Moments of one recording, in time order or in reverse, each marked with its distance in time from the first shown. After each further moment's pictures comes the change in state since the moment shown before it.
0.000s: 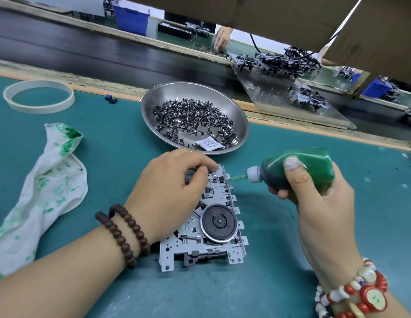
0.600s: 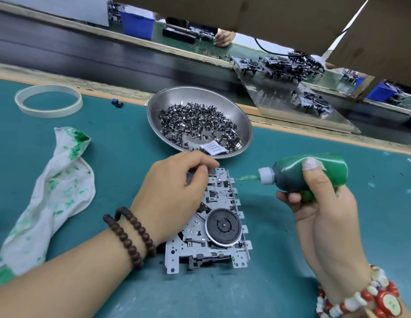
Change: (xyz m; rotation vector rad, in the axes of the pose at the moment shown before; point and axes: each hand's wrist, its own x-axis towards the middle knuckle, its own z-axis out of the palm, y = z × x) left_hand -0.001 0.000 -0.001 -0.117 0.050 -0.040; right_hand 0.000 -0.004 0.001 0.270 0.060 0.234
